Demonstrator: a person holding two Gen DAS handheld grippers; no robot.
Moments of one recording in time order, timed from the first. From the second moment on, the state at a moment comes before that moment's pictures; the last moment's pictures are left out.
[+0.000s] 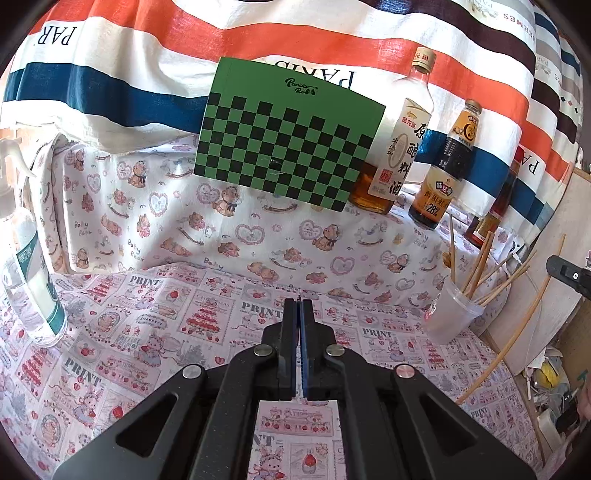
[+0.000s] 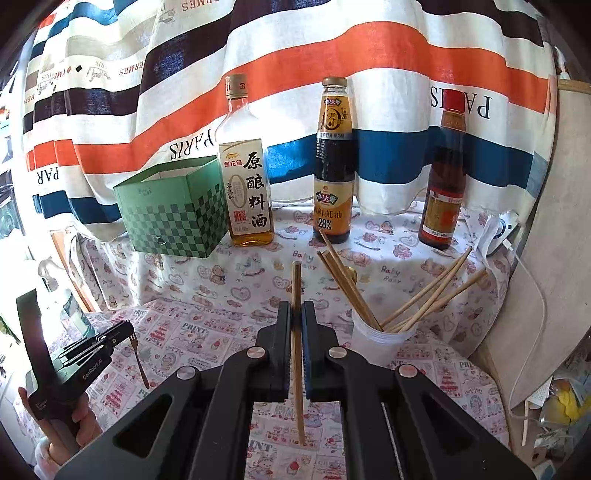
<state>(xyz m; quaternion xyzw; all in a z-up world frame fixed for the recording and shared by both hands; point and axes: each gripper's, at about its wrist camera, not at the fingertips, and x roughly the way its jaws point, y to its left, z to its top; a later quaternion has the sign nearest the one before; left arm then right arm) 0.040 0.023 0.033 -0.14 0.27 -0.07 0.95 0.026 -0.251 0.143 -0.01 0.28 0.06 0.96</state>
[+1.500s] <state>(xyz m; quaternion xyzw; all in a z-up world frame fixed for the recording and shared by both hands) 0.128 -0.190 0.197 -0.06 0.25 -0.25 0.93 0.118 -0.385 0.155 0.08 0.25 0.03 0.96</state>
